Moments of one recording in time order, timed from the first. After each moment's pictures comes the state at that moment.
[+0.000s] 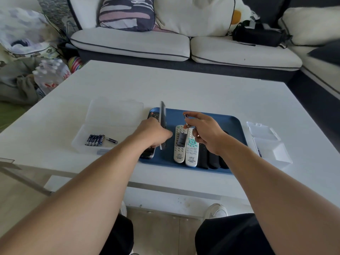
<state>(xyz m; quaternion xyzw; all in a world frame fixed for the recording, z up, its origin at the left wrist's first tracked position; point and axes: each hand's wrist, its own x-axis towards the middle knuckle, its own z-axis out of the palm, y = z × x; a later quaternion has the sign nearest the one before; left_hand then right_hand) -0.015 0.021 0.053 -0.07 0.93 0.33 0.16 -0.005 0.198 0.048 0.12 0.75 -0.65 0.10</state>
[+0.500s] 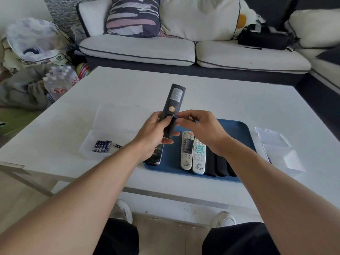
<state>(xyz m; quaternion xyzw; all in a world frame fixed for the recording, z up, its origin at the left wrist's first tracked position) -0.010 0.007 0.055 -0.02 0.68 0.73 0.10 -0.006 0.174 0.071 -0.05 0.82 -0.58 0.01</state>
